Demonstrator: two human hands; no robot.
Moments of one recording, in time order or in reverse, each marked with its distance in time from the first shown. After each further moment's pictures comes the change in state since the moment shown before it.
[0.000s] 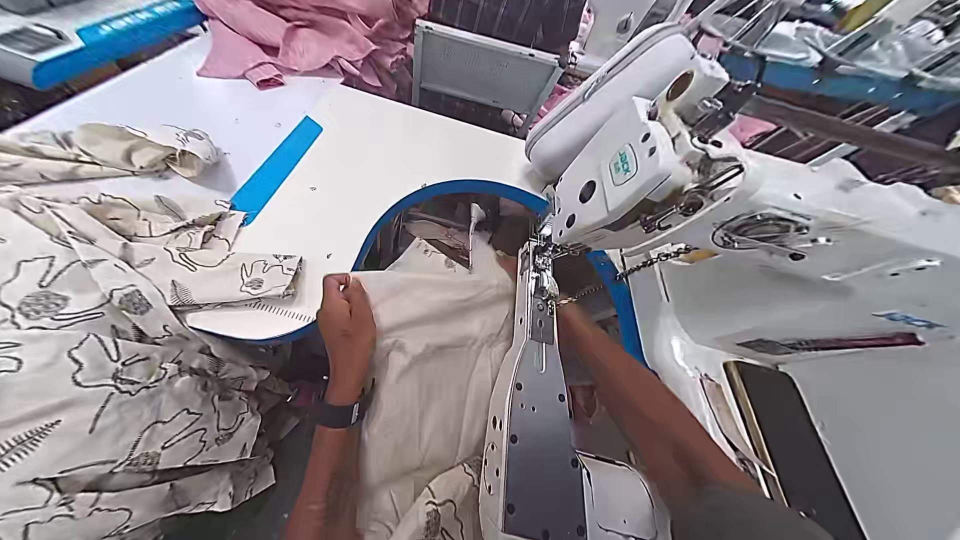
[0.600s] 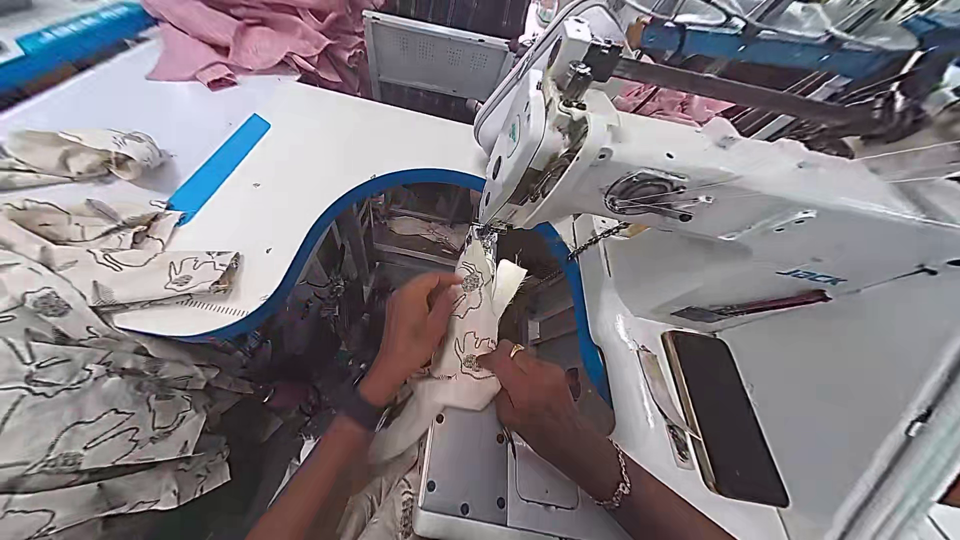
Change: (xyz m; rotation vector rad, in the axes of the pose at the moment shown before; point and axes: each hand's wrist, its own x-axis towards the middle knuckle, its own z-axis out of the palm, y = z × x) left_hand -0.062 0.077 0.080 -0.177 -0.730 0.221; right_hand -0.193 -0.004 -0.003 -0.629 0.511 -1.035
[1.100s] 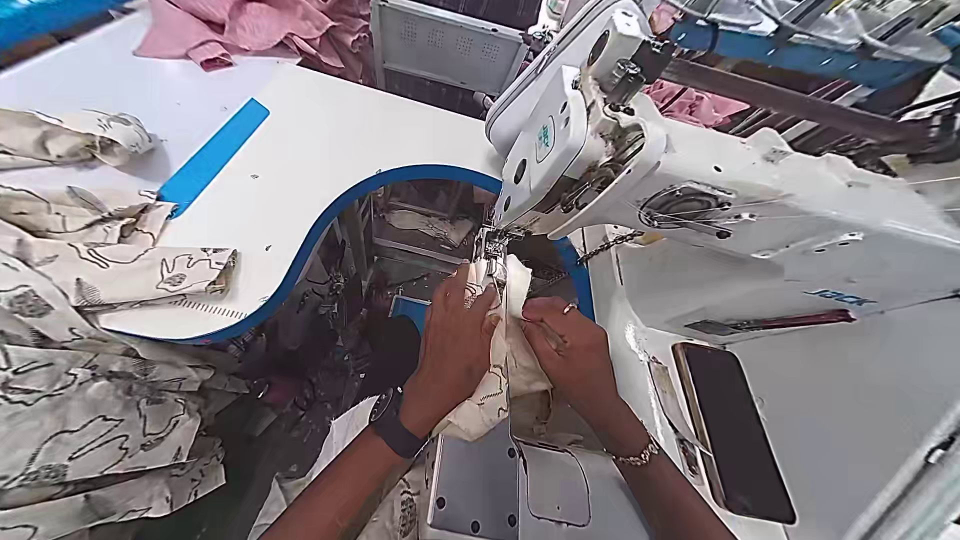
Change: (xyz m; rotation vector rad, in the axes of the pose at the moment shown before) left_hand -0.004 -0.008 0.039 0.448 0.058 0.186; right_hand 0.020 0.055 -0.003 0.170 0.009 0.337
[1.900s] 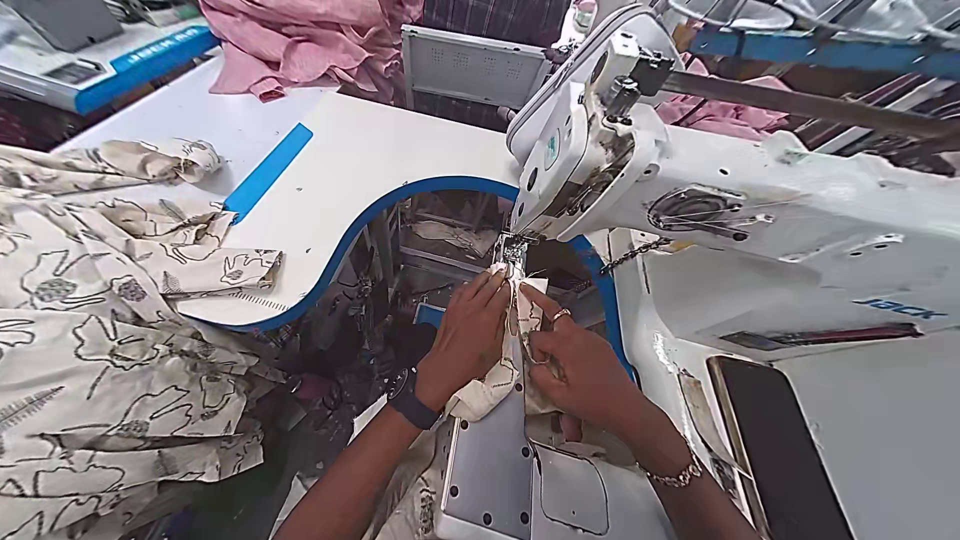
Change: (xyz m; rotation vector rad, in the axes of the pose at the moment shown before) left_hand 0.013 -0.009 -0.003 0.057 -0.056 0.173; right_hand 0.005 -0.016 -0.019 -0.027 -0.462 -0.067
